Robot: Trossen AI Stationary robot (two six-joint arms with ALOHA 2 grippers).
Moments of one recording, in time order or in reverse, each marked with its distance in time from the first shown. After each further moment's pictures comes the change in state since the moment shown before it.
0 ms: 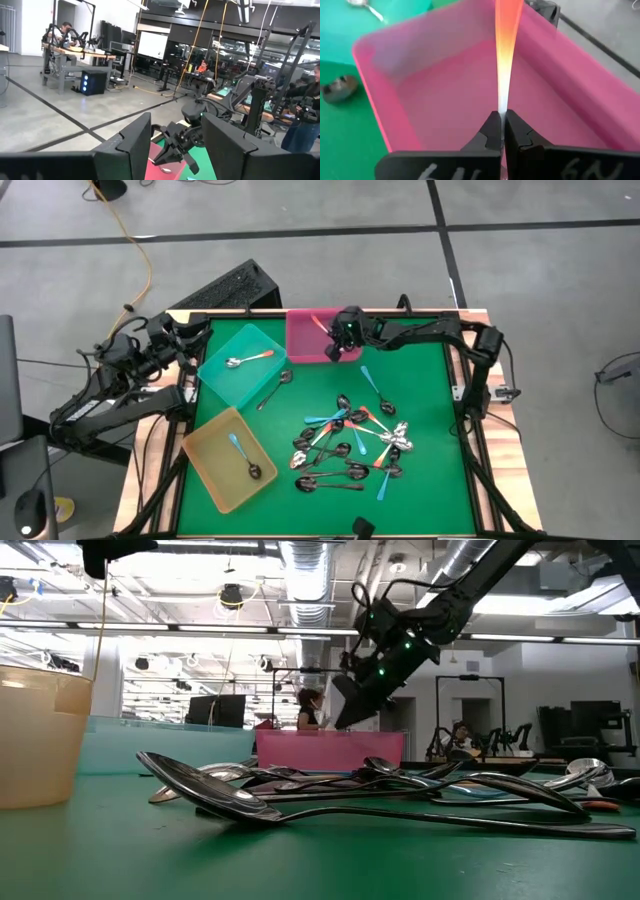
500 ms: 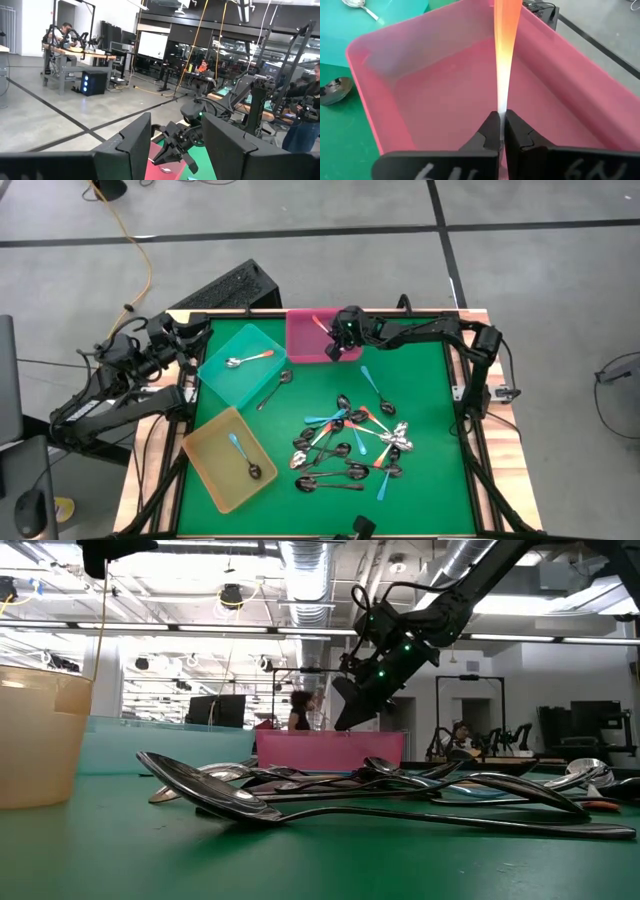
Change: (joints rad) left arm 0.000 0.000 0.000 -0.001 0.000 0.006; right arm -0.005 0.012 0.003 0.008 -0.002 -0.005
